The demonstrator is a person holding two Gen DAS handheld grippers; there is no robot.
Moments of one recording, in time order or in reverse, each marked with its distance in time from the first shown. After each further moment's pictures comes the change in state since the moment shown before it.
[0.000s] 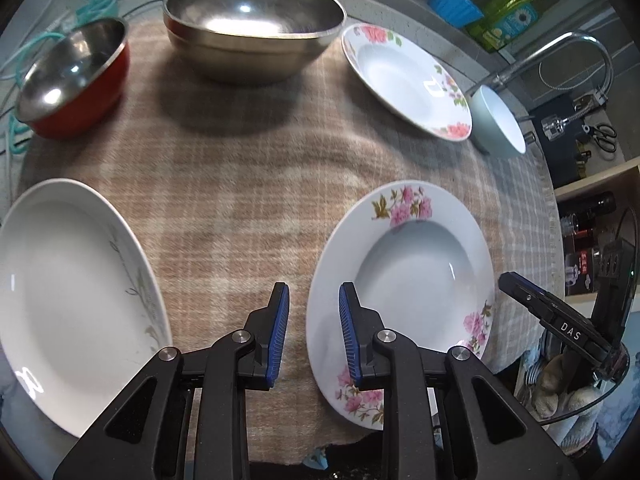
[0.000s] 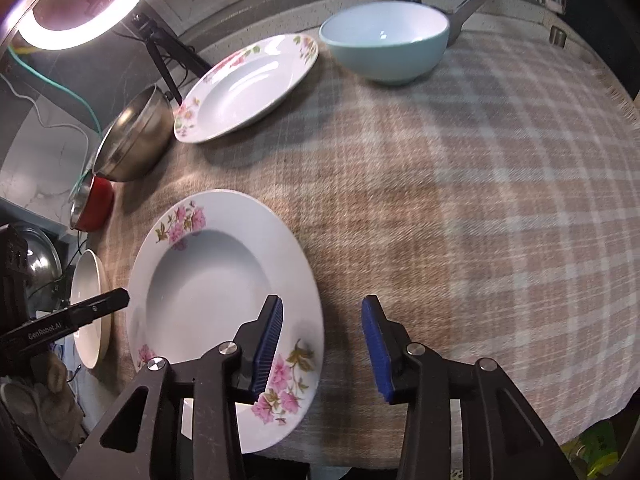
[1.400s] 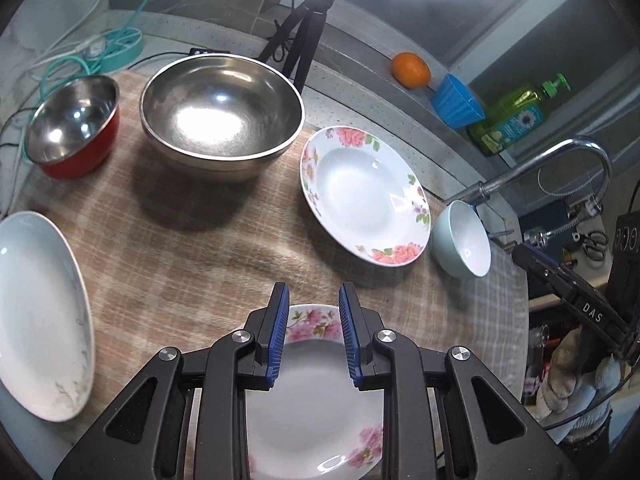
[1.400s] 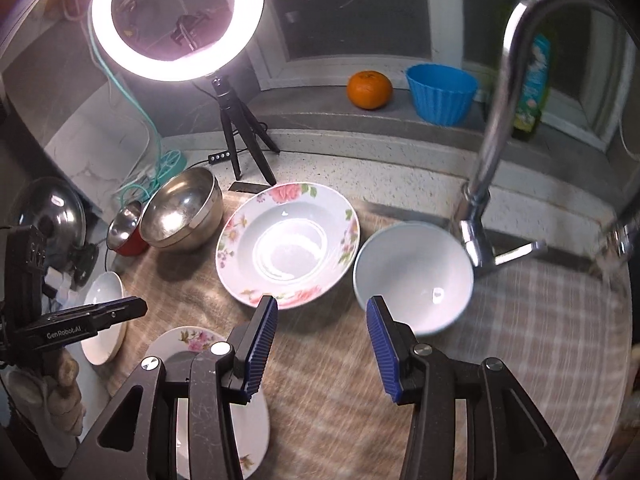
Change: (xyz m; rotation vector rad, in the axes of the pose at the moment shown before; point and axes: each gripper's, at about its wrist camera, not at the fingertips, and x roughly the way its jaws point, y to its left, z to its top) left arm -0.014 -0.054 0.045 -0.241 -0.252 -0.037; right arm -0.053 0.022 0.158 -0.464 -0.125 0.076
